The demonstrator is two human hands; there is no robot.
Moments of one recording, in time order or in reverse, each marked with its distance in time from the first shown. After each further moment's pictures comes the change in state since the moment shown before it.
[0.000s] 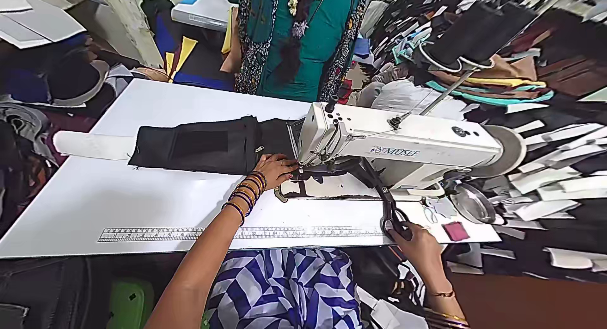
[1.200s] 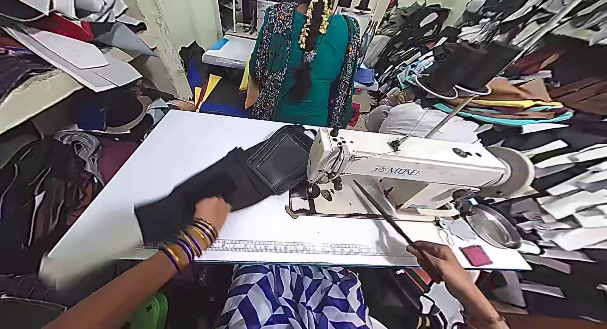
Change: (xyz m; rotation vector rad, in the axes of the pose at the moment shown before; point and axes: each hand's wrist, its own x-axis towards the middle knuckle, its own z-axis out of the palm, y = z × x) left_hand -0.146 0.050 -0.094 0.281 -0.461 -0.915; right_hand 0.015 0.012 -0.021 0.834 -0.306 0.049
